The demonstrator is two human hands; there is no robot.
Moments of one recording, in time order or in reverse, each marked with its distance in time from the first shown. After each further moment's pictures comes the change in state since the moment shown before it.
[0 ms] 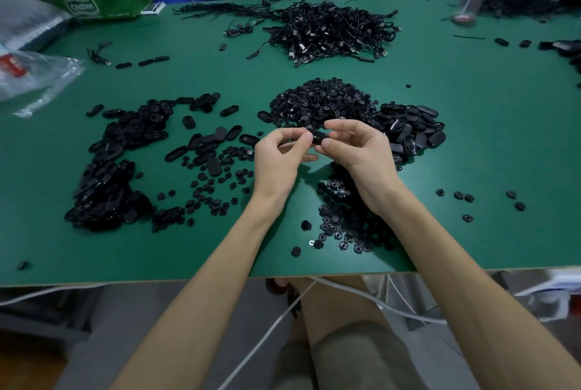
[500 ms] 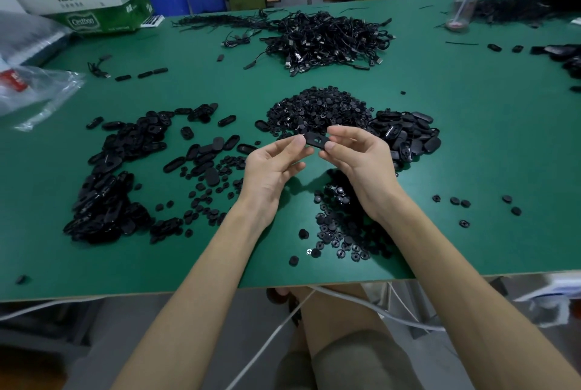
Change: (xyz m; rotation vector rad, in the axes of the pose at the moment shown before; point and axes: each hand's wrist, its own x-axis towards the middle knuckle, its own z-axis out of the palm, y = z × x) left_hand 0.002 0.010 -0.010 -0.393 -0.123 -0.271; right_hand -0.003 -0.008 -0.001 0.128 0.049 0.032
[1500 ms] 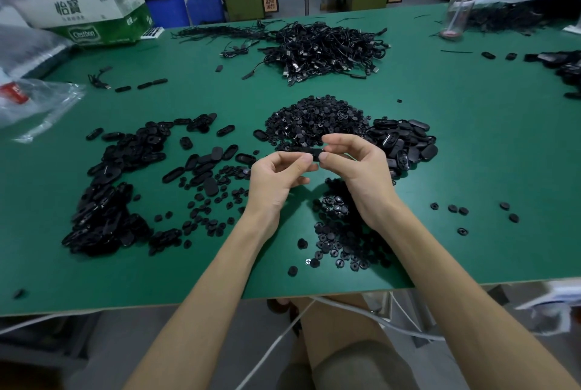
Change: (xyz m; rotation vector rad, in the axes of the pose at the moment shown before) left_hand -0.001 -0.008 0.005 0.274 0.019 0.120; right_hand 0.005 0.004 -0.004 -0.133 -0.017 -0.084
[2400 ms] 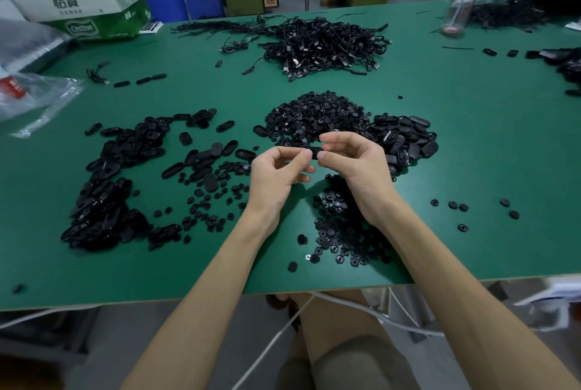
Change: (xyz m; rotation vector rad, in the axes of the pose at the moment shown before) left_hand 0.001 -0.004 0.000 0.057 0.041 0.043; right_hand 0.000 0.002 -0.002 -0.038 -0.031 -0.022
